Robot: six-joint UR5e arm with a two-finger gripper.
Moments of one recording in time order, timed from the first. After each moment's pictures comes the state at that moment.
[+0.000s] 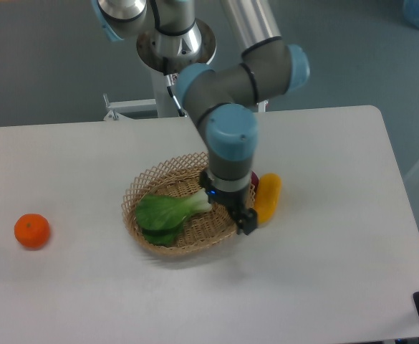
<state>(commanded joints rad) 2.36 -1.87 -1.79 -1.03 1.57 1.33</state>
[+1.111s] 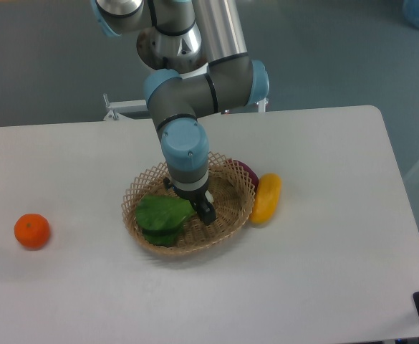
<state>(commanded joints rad) 2.29 -1.94 -1.85 -1.01 1.62 1.32</state>
